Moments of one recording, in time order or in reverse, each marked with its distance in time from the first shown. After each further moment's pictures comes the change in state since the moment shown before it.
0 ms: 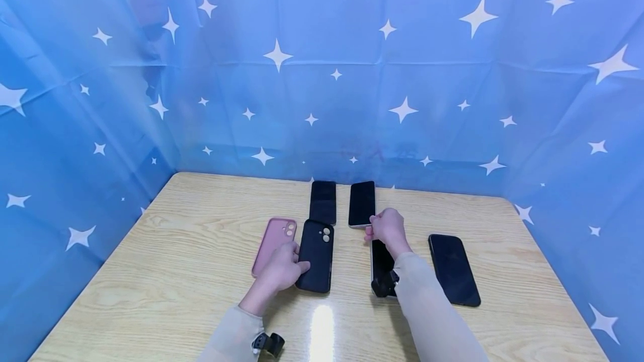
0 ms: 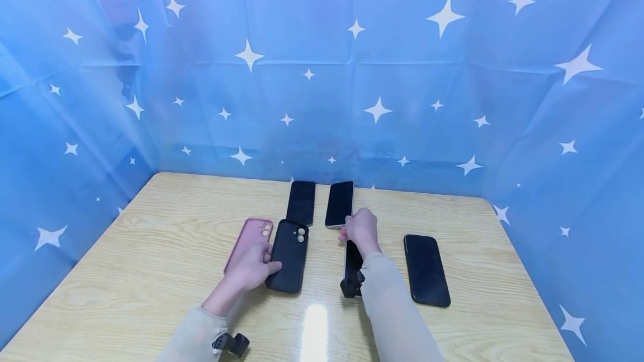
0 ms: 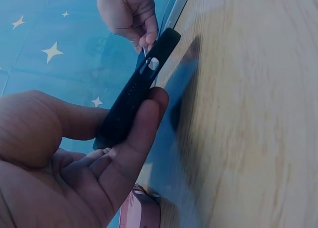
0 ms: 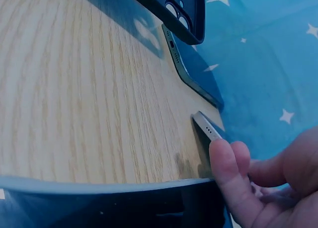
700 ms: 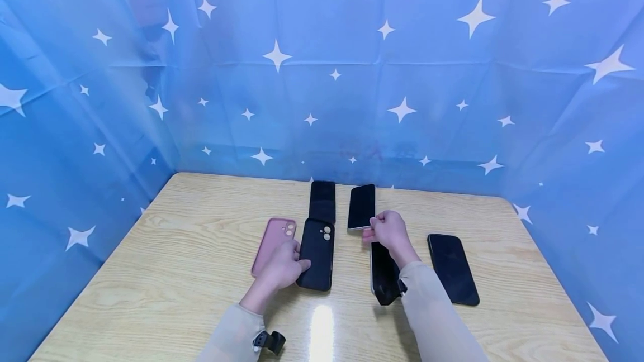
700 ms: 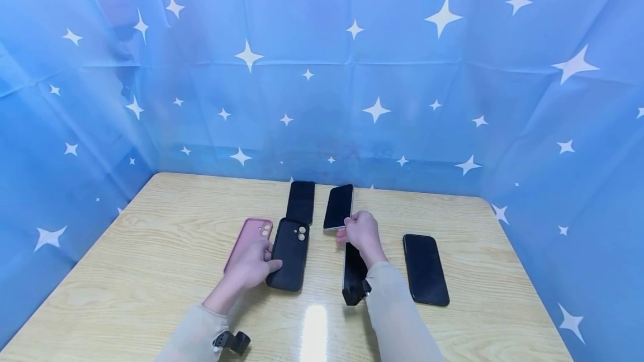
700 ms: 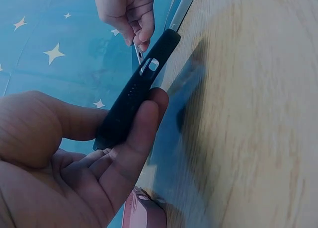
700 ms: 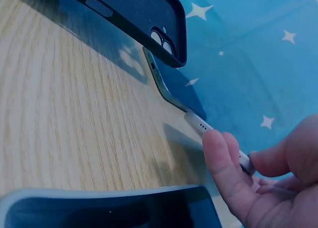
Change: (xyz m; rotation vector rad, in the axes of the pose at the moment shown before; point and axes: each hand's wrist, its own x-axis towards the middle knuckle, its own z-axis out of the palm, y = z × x) left_hand 0.001 0.005 0.000 -0.014 0.007 -0.001; right_hand -0.022 0.001 -0.007 0.187 -0.068 -0.098
